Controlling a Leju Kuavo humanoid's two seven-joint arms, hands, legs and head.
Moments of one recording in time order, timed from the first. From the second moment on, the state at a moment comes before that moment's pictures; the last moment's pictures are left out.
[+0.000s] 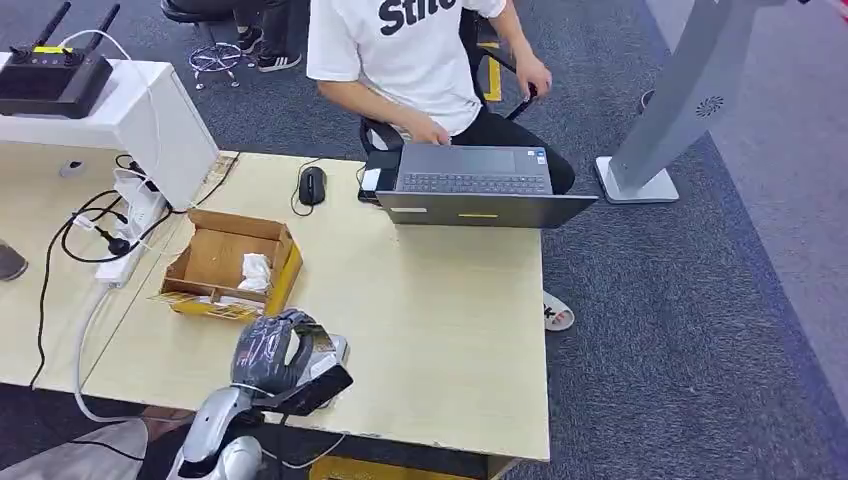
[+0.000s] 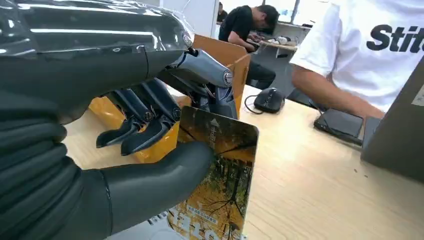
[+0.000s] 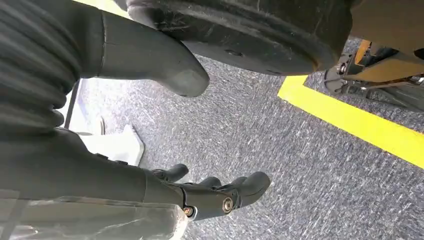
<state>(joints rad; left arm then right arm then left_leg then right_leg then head) -0.06 0.00 -0.27 -1.11 -1.06 0.22 -0.17 -0.08 0.08 0.70 -0.15 -0.18 -0.24 0.17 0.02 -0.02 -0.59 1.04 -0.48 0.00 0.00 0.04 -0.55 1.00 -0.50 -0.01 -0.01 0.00</state>
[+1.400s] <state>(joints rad) -0.21 0.17 -0.24 -1.30 -1.09 0.24 -0.13 -0.08 0.09 0.70 -0.15 -0.20 -0.24 0.17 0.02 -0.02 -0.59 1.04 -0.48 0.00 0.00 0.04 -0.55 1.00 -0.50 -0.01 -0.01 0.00</state>
